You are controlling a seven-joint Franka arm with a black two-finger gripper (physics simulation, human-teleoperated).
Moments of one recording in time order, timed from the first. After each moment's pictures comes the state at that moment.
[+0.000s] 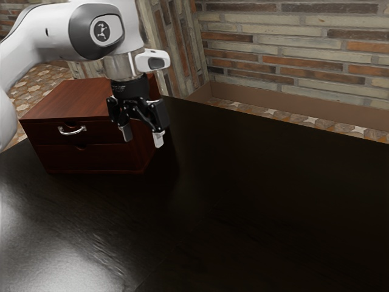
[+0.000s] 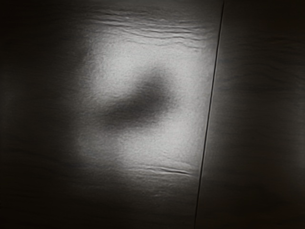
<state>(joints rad) -0.01 0.28 0.18 -1.14 -0.08 1.29 0.05</state>
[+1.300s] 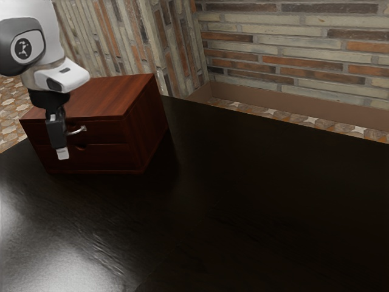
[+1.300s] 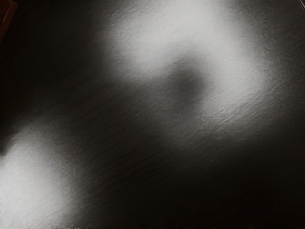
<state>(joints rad) 0.67 -0.07 -0.34 -1.54 0.15 1.42 0.93</state>
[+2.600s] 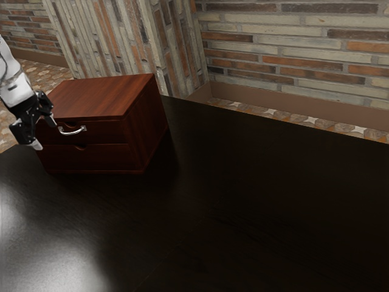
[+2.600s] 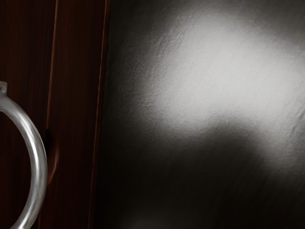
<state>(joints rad) 1.01 0.23 -0.38 -1.38 0.04 1.74 1.69</state>
